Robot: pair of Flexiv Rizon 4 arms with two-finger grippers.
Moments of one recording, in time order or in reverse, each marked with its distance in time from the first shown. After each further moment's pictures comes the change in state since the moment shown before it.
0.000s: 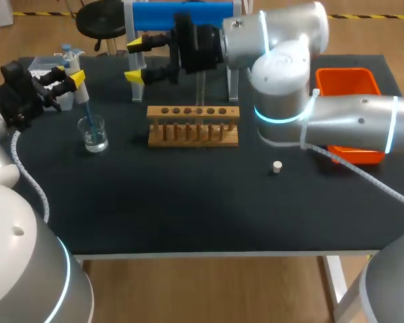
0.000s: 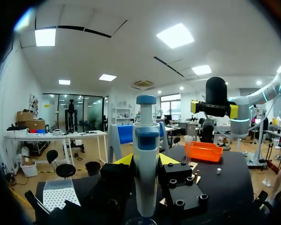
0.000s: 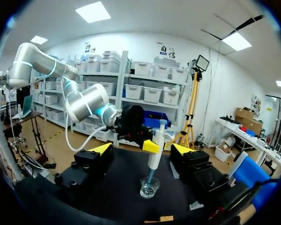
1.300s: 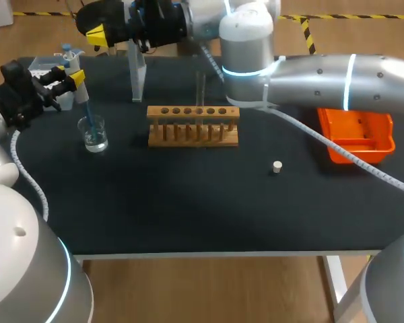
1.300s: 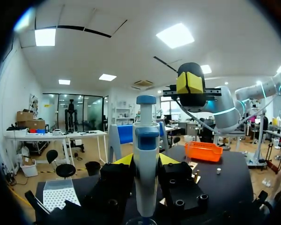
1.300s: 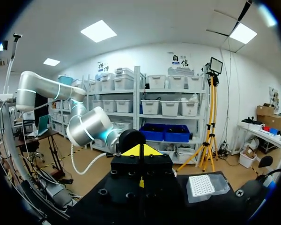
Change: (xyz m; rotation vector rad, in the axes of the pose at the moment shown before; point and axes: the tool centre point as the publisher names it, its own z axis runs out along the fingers) left arm 0.000 -0.001 0.000 -0.002 0.001 0.000; right arm -0.032 0.046 0.068 -0.131 0.207 0.099
